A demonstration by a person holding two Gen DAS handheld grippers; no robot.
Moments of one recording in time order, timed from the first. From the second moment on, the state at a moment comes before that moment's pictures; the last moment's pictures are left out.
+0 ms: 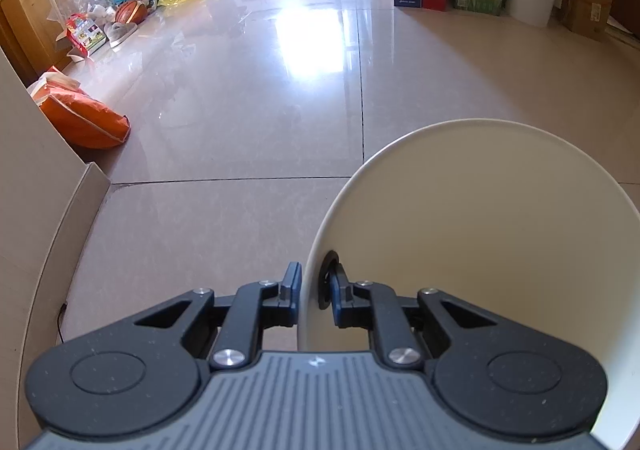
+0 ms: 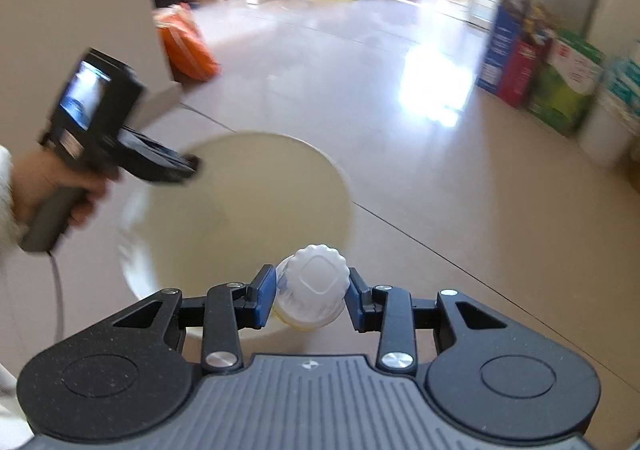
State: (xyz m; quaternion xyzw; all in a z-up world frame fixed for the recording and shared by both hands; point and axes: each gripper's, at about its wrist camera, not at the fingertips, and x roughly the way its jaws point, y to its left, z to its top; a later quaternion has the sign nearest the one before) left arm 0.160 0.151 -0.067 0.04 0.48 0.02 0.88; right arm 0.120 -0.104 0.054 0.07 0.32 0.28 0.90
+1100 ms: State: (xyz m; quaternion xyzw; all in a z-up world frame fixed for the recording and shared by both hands) left arm 0.162 0.152 -0.067 0.03 0.48 0.03 0.87; right arm 0.037 -0.154 -0.158 0.16 0.43 0.11 0.88
